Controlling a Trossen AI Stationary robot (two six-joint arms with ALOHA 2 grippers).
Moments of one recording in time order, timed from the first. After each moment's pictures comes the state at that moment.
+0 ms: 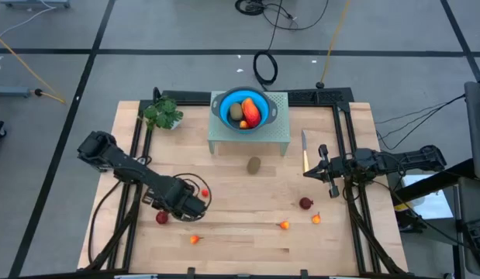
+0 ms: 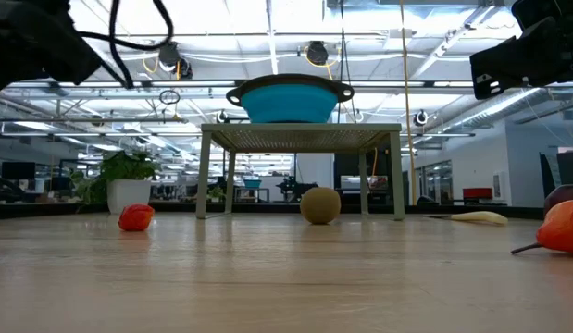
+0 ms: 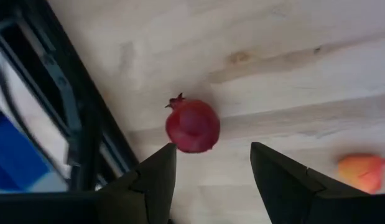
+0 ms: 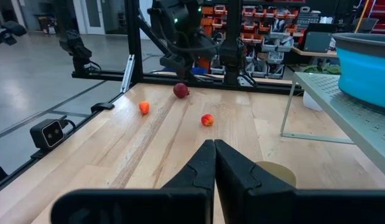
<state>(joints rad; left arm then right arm) -0.46 1.62 1.17 -1.35 0.29 -1.73 0.15 0.18 0.16 -0.05 -0.03 -0.02</state>
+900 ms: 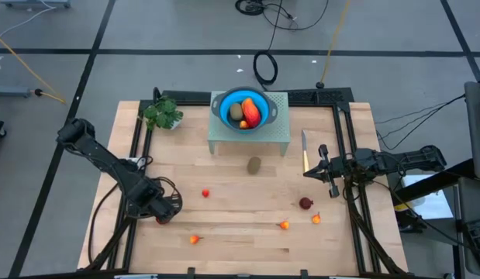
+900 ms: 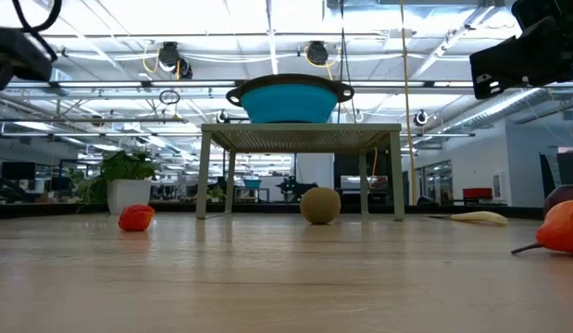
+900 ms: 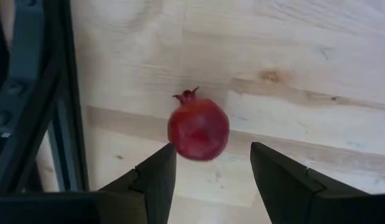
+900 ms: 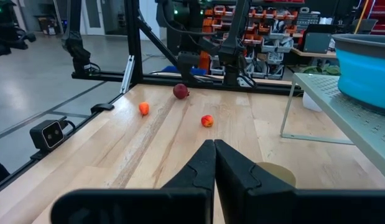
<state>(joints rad) -0.66 1.29 0.84 -1.05 0.17 -2.41 0.15 0.18 0.16 -0.05 -0.03 -0.02</state>
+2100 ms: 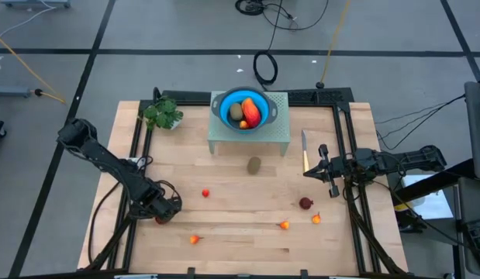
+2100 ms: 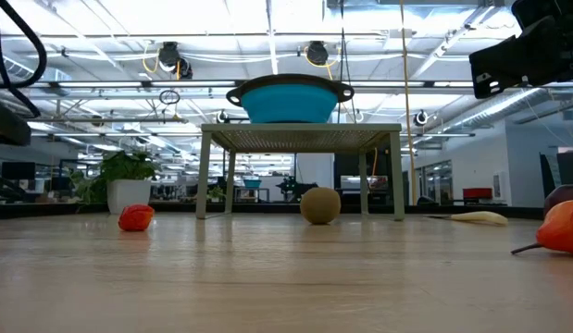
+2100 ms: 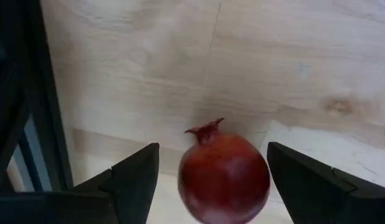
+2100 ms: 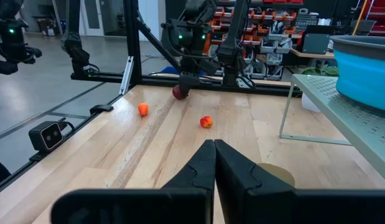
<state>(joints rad) -0.66 1.30 0.60 -0.76 0.24 -2.45 0.15 0.18 0.16 -0.05 -0.02 -0.02</state>
